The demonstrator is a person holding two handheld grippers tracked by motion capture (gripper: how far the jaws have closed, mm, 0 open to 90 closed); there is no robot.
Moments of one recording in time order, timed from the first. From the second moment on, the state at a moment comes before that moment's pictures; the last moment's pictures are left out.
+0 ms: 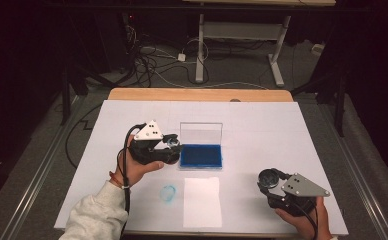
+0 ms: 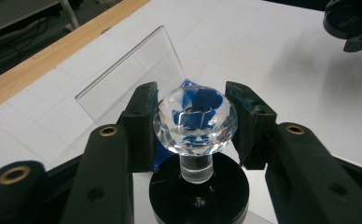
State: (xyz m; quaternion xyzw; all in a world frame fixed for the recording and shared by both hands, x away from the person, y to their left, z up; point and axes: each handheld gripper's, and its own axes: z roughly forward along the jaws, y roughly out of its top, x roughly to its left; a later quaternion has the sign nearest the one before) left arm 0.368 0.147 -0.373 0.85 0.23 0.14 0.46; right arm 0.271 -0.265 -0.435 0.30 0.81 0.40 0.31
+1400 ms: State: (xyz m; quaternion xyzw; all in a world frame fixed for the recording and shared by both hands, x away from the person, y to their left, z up) left arm 0.413 0.045 -0.400 0.88 0.16 0.12 0.43; right arm 0.275 -0.262 -0.442 0.30 0.82 0.40 0.28
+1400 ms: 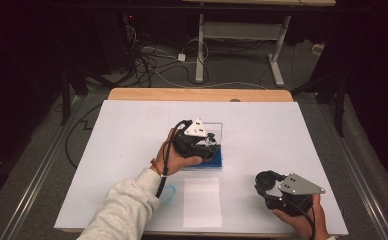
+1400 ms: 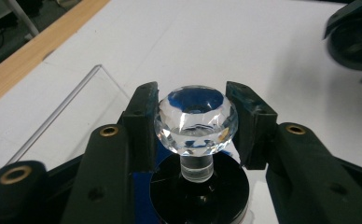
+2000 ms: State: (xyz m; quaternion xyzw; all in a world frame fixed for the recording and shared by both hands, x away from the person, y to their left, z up) left arm 0.437 0.026 -0.439 0.88 0.17 0.11 0.42; right arm 0.276 -0.256 -0.447 0.29 0.83 0.38 0.28
